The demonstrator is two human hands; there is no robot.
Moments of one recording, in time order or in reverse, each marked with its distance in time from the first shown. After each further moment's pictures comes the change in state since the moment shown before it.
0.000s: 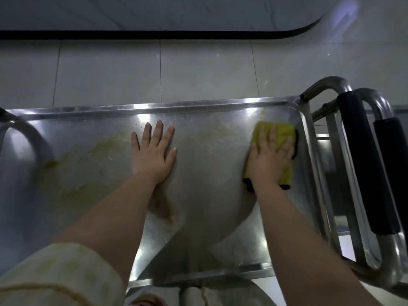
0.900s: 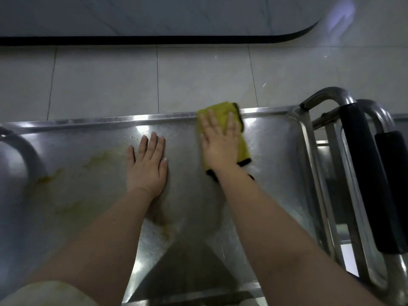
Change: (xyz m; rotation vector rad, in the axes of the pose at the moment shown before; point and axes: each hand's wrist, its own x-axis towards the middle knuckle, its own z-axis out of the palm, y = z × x) left_hand 0.004 0.002 0.003 -0.039 0.046 -0.032; right_hand 0.035 -0.108 0.013 -0.022 -0.020 -0.462
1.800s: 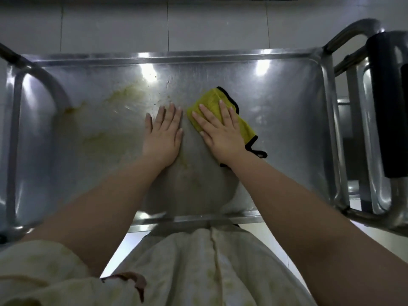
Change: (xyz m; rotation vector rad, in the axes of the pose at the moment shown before) left_hand -0.097 -0.009 0.014 -0.037 -0.052 0.088; right_hand -0.145 -0.022 0.023 -0.096 -0.075 -0.378
